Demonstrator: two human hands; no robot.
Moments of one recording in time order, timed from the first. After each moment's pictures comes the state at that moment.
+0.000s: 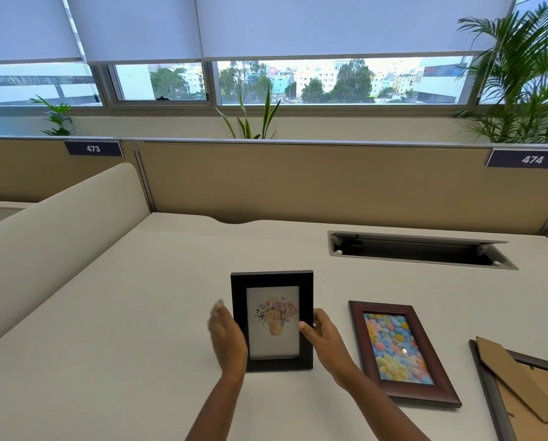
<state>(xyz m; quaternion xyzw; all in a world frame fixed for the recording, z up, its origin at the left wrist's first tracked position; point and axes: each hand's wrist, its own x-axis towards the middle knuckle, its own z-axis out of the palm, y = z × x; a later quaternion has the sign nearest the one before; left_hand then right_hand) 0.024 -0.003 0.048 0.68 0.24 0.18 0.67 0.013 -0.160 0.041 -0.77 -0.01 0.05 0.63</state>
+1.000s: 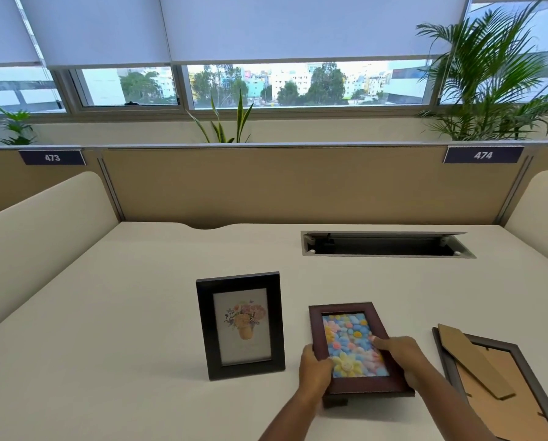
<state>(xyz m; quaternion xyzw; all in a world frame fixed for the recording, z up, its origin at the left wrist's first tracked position) -0.011 -0.152 0.025 0.71 0.12 -0.23 0.66 -0.011 -0.315 0.039 -0.70 0.35 0.04 0.62</state>
